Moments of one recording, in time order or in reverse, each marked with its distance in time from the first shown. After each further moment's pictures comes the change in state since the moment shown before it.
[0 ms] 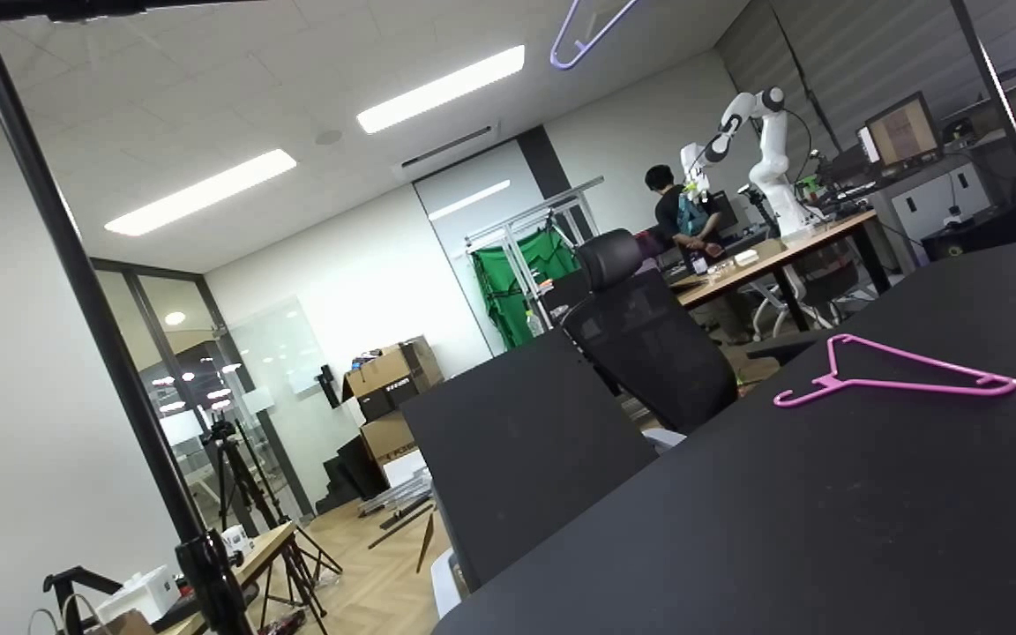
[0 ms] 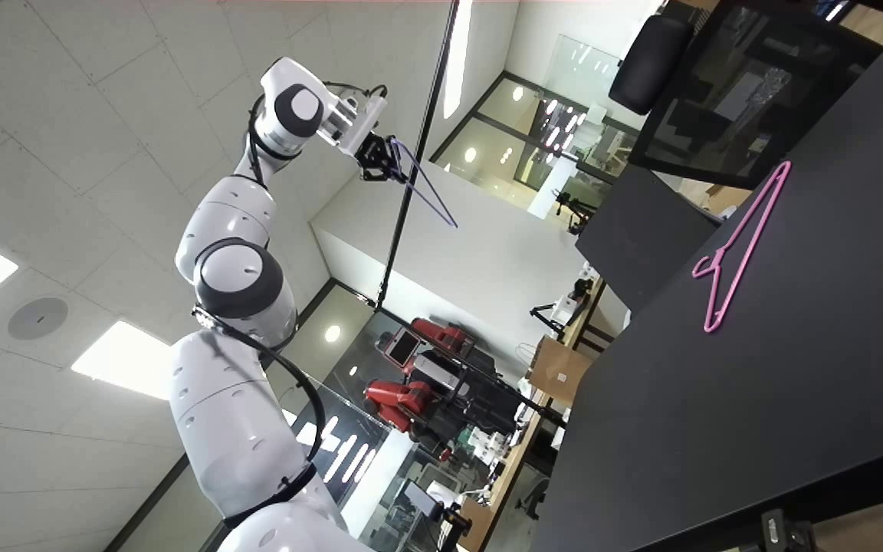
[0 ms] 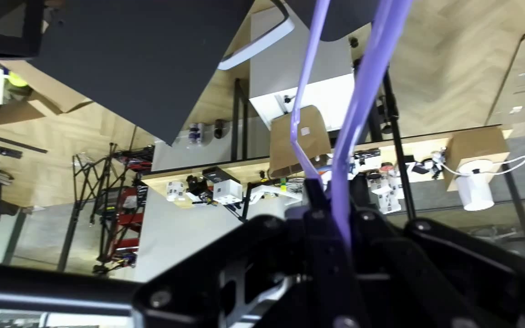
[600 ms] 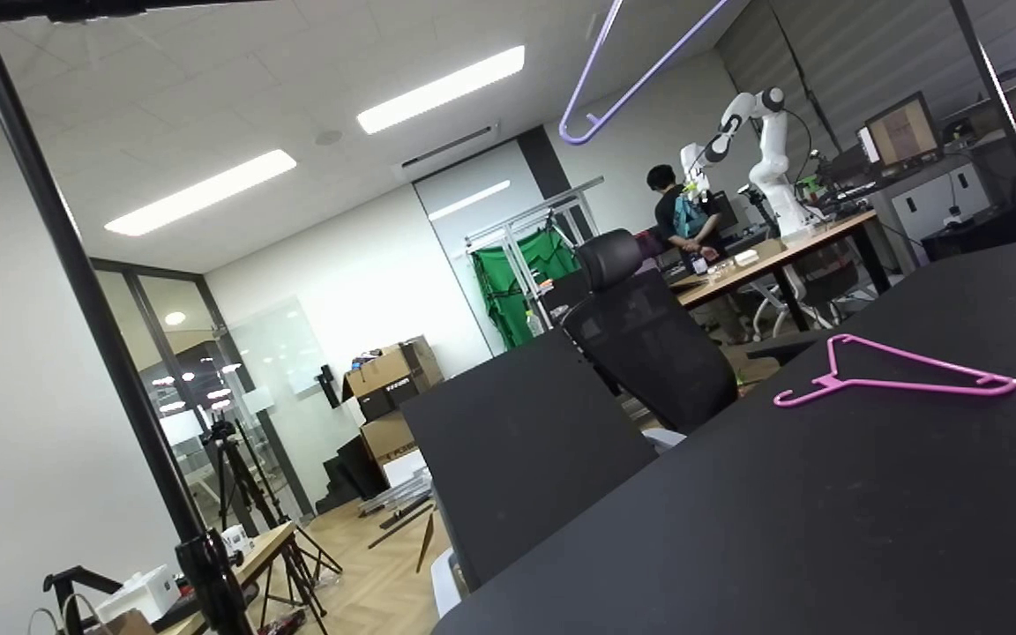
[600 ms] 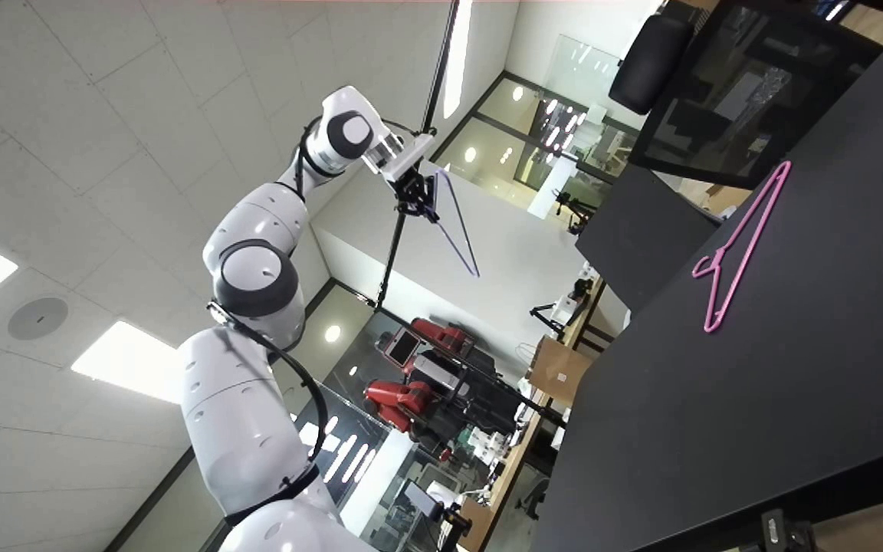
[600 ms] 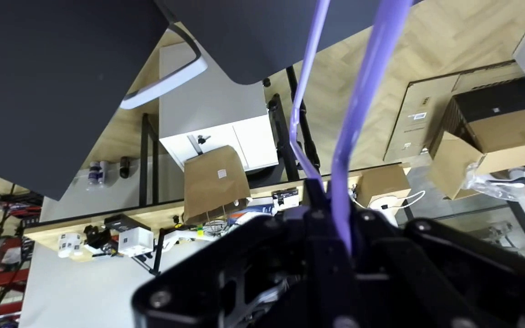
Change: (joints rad) arm 0.051 0.041 0.032 -0.159 -0.007 -0.053 -0.117
